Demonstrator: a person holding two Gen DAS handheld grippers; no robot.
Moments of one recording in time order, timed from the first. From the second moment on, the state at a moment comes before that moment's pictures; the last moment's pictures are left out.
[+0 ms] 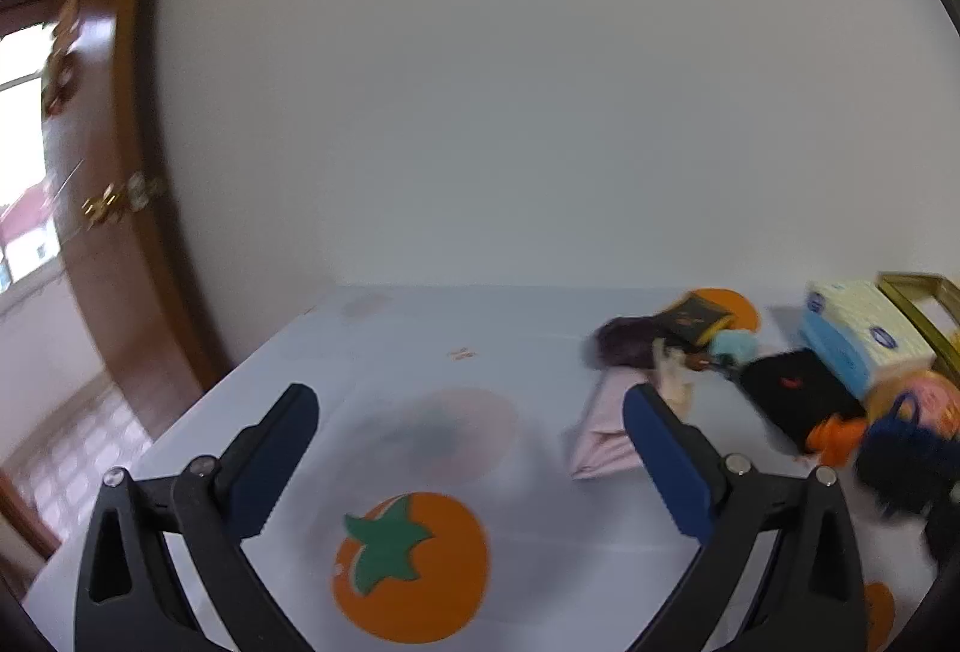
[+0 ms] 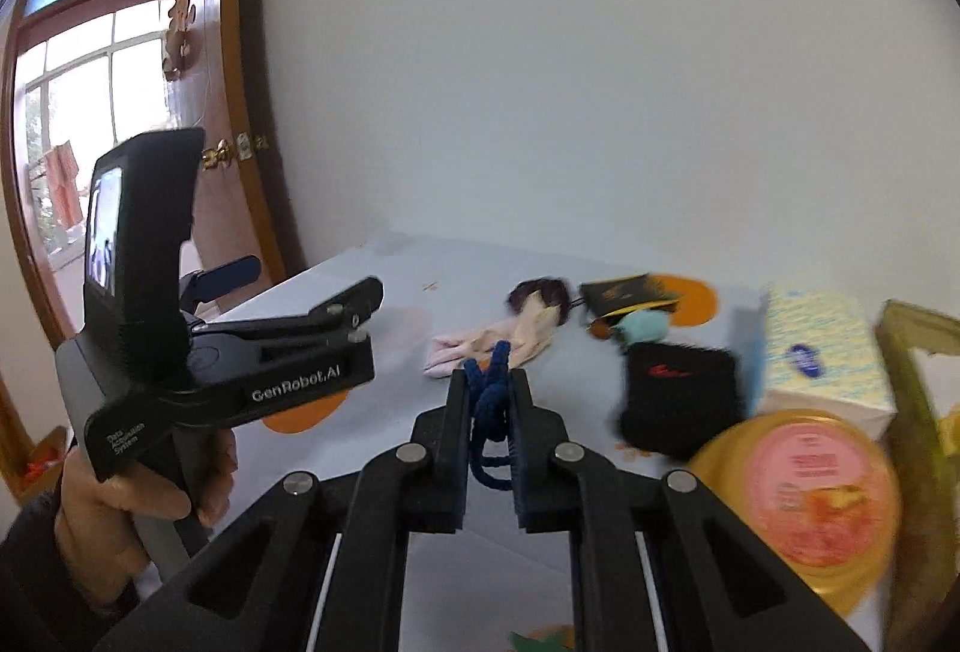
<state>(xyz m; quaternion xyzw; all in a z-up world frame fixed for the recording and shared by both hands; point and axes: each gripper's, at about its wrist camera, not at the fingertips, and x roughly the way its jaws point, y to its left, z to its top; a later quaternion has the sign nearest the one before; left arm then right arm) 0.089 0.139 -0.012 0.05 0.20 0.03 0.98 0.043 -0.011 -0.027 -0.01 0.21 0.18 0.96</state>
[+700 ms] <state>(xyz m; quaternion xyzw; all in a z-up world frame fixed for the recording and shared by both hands) 0.193 0.091 -0.054 0.07 0.41 -0.08 0.90 0.008 -0.066 -0.002 0.02 0.16 0.11 0.98</state>
